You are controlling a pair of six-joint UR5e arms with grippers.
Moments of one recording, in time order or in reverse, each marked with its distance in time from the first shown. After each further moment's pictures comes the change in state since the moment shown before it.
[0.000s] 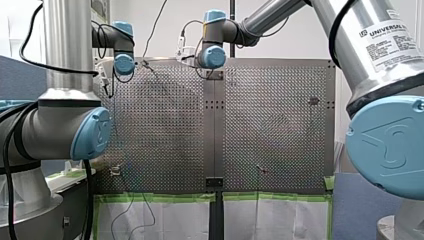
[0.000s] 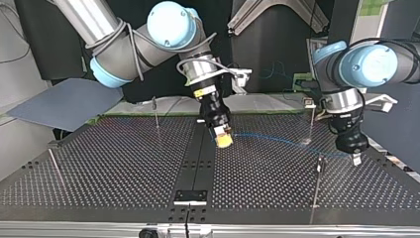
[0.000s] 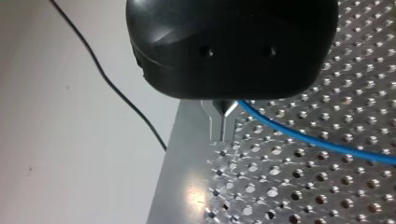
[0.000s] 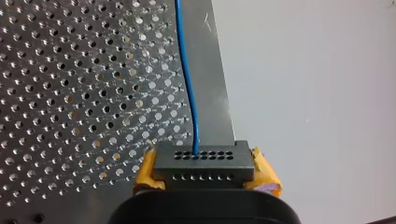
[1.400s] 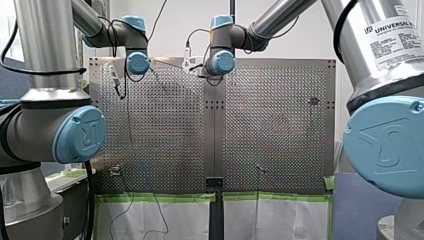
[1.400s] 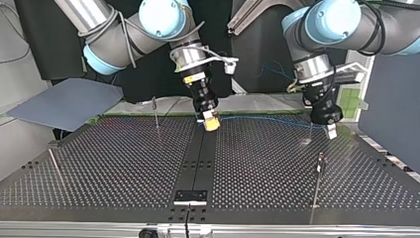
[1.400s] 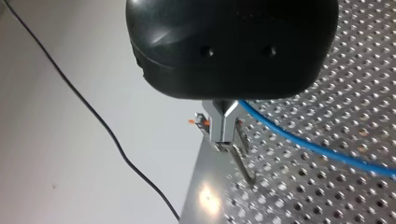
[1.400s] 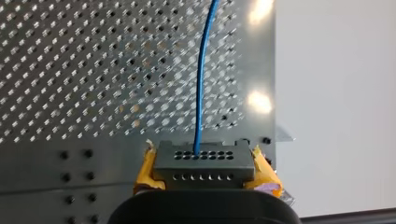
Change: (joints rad) left arm -0.220 0.105 -0.131 0.068 -0.227 0.020; right arm -0.020 -0.063 0.155 0.000 0.016 -0.088
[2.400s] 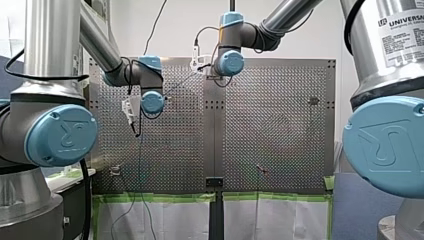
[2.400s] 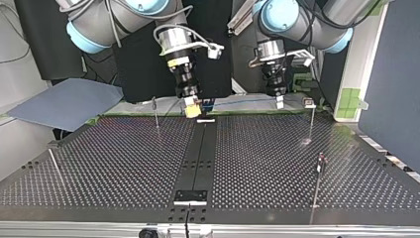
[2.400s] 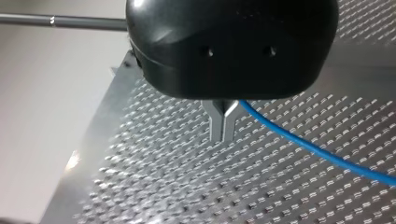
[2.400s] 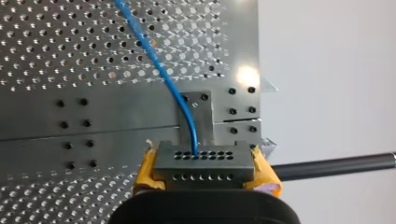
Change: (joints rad) left arm -0.199 -0.195 -0.198 0.295 -0.067 0.015; right arm -0.019 -0.108 0.178 -0.098 0.060 -0.012
